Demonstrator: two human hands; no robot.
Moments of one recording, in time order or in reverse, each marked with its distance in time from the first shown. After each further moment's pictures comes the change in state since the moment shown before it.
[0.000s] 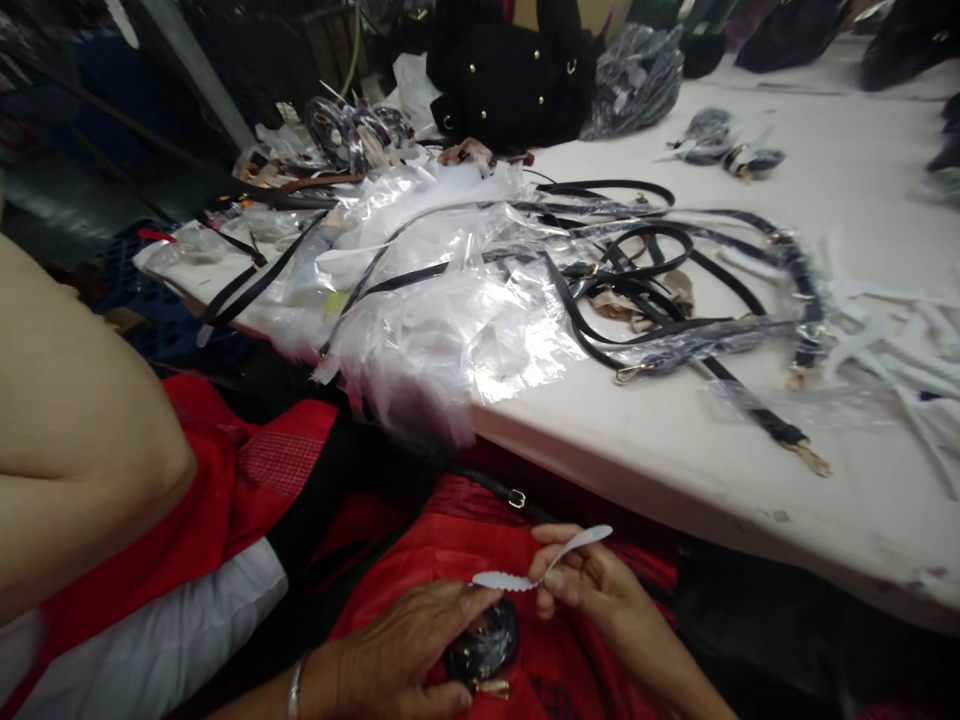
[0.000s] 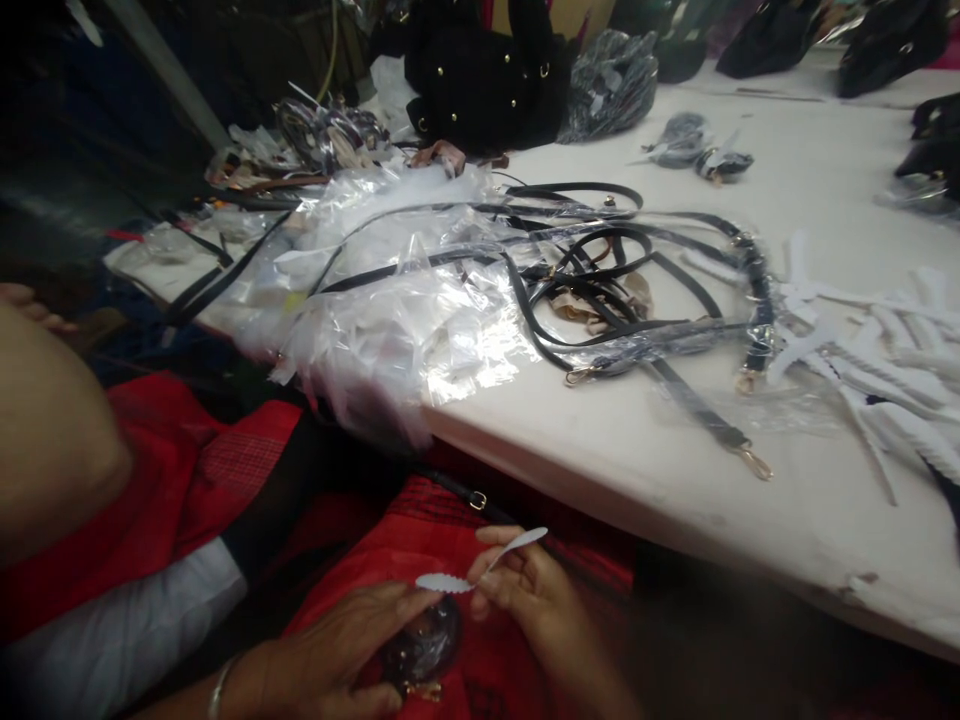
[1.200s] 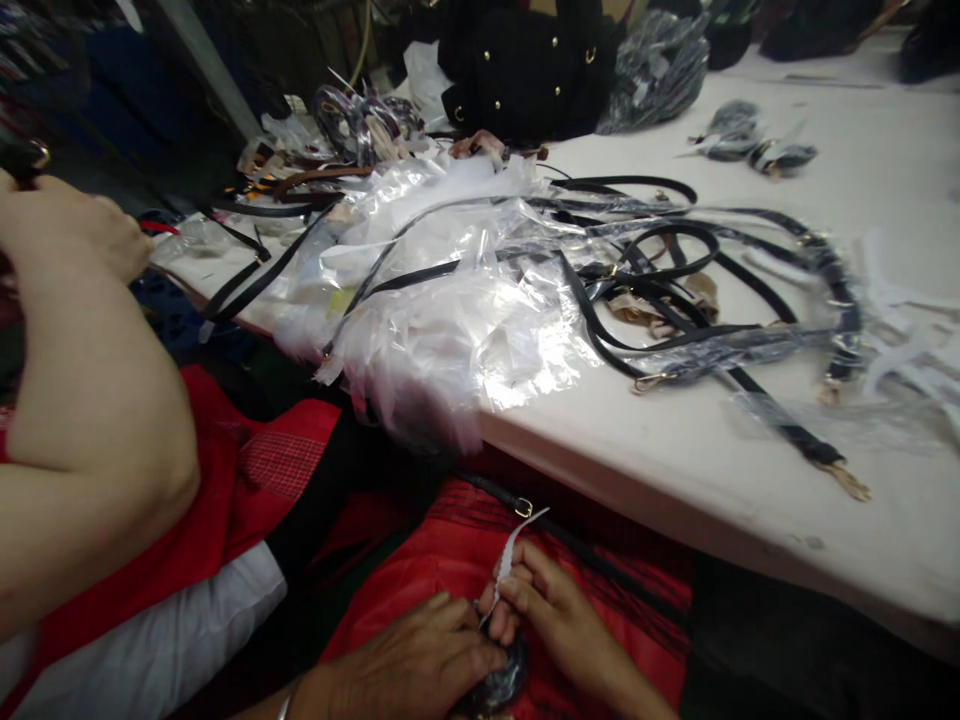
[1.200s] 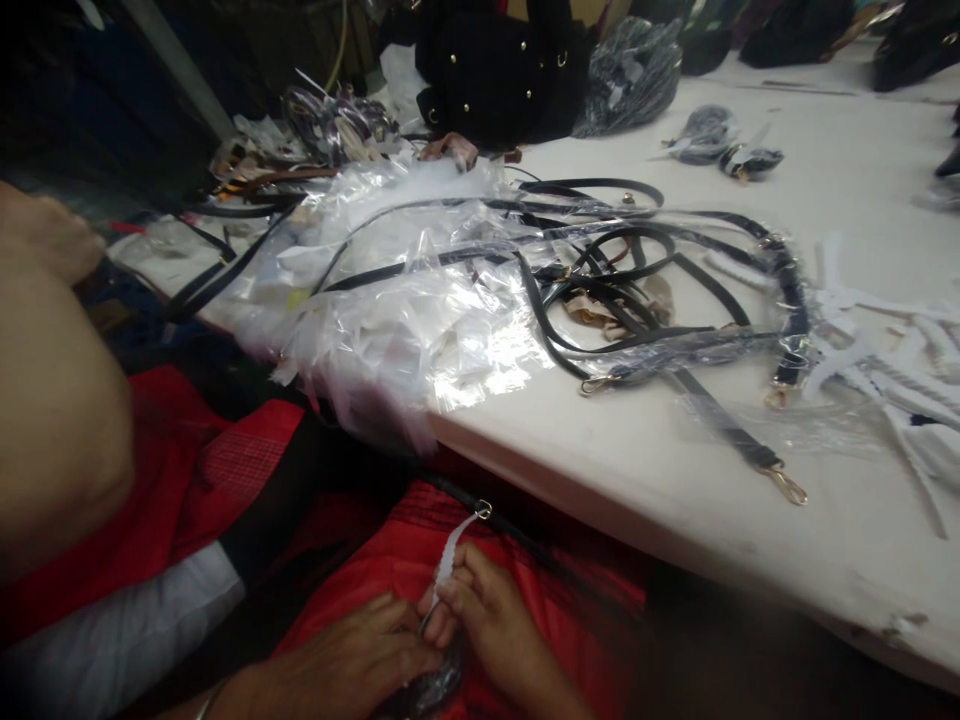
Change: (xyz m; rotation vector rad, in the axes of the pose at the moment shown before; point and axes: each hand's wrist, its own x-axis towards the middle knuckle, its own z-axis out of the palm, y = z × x) left_hand 0.017 0.022 -0.011 0.237 -0.048 0.009; right_hand 0.027 0.019 0.036 -0.077 -0.245 0.019
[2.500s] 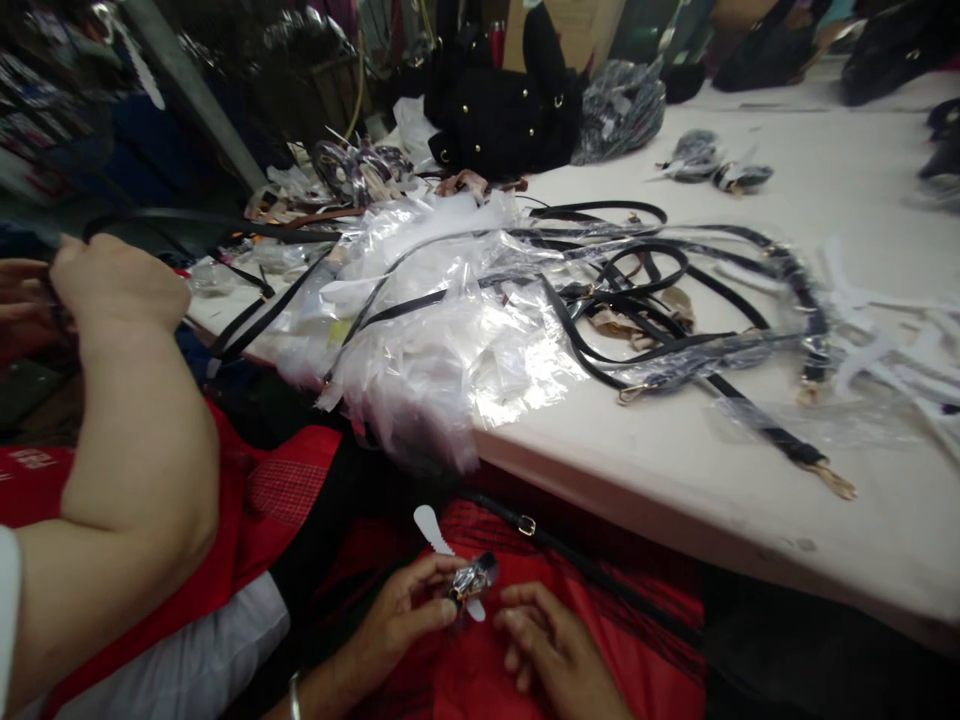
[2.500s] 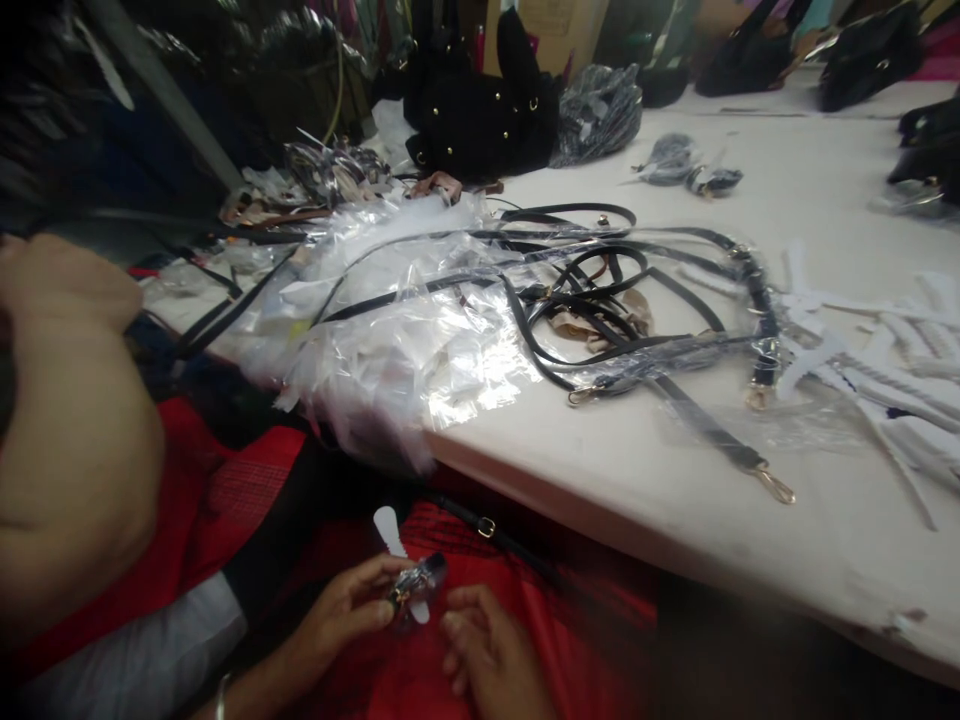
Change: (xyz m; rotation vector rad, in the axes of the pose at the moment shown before) left_hand 0.002 -0.042 0.007 -1.178 0.444 -0.437; right_hand -0.011 0.036 0.002 -0.107 0.249 0.095
